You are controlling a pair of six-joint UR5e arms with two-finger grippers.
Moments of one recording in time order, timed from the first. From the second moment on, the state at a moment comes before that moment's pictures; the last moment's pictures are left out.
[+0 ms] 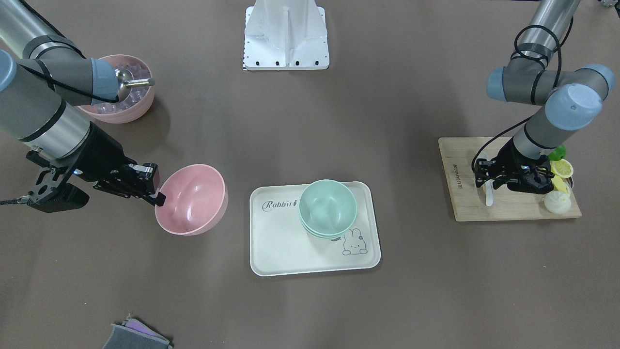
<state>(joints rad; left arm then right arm) -0.94 -1.76 -1.52 -2.09 -2.13 -0.72 1.00 -1.06 1.60 -1.06 2.28 1.20</state>
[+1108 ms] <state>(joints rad) -1.01 -1.79 -1.64 -1.95 -2.22 -0.72 0.98 -1.05 1.63 -1.06 2.28 1.23</state>
